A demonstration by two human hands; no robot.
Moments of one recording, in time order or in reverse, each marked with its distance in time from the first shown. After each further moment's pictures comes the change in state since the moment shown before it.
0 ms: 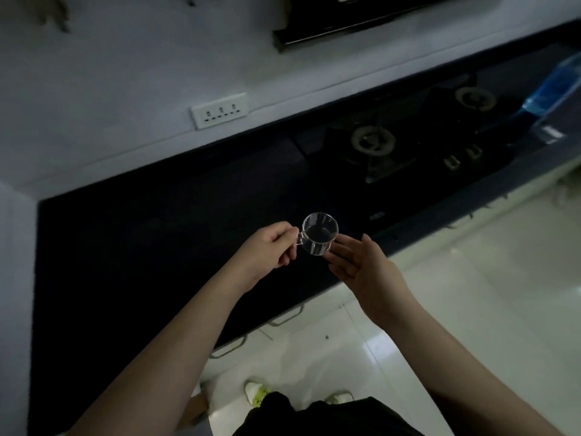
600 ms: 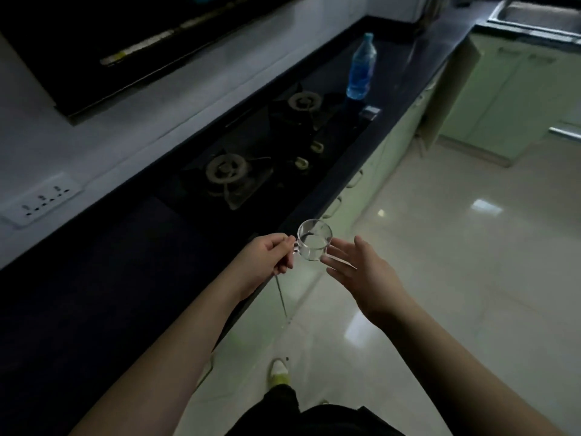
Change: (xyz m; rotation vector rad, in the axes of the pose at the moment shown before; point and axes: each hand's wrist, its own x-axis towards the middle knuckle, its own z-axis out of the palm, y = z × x) left_hand 0.072 0.097 0.214 0.084 -0.446 0.171; right_hand -0.053 -0.061 -0.203 0.197 0.346 -0.203
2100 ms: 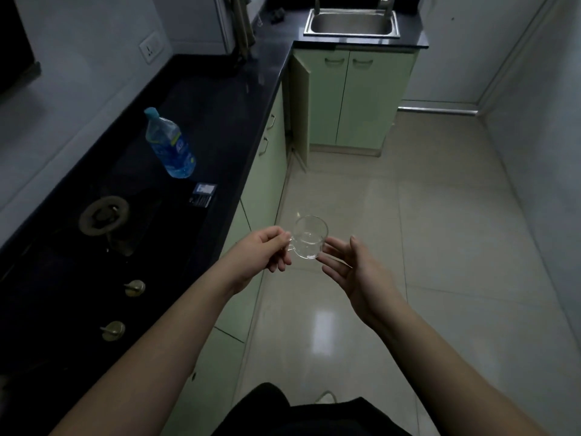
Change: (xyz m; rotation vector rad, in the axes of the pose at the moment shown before) left_hand 0.426 0.196 0.248 0.074 -0.468 -0.004; right_hand 0.227 -0.243 -0.290 0.244 0.429 -0.152
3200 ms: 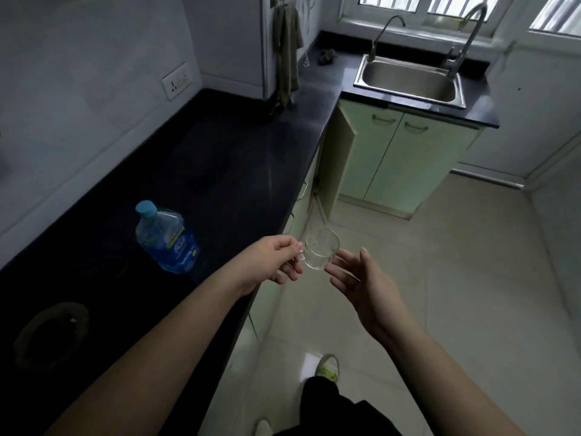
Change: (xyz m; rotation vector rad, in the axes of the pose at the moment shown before) left_hand 0.298 0.091 -0.181 0.022 0.036 -0.049; right_hand 0.324 -0.140 0.125 -0.052 -0.056 0.020
